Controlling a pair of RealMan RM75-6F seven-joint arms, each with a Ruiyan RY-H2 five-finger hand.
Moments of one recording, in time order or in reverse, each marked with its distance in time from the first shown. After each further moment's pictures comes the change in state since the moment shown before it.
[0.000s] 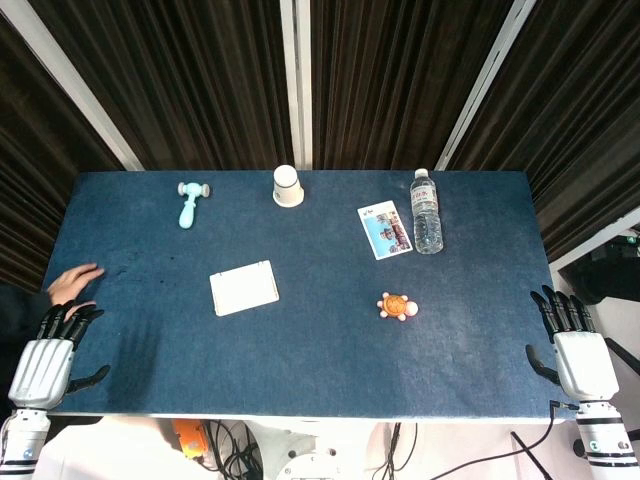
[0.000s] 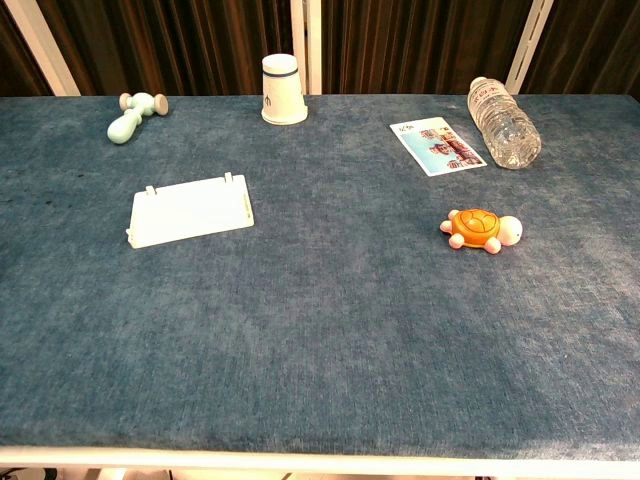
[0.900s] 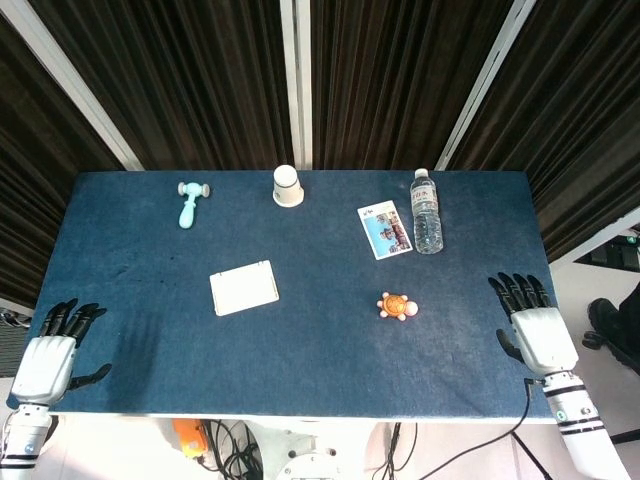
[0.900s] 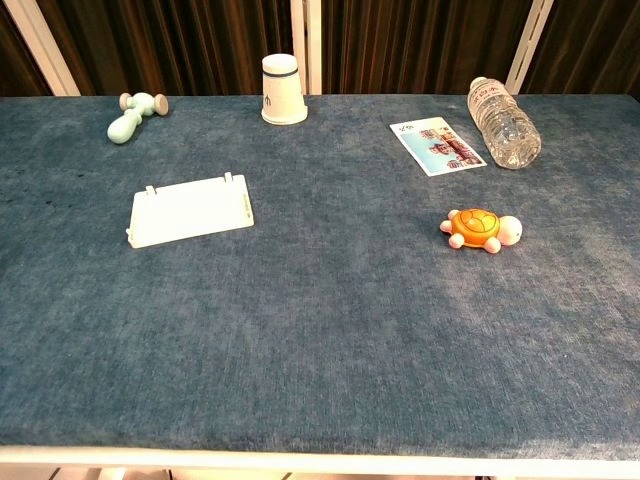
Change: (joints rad) left arm -0.018 -0.003 0.000 0.024 -0.009 -0.037 -0.026; right arm 0.153 0.009 0.051 -0.103 0.053 -0.206 -0.219
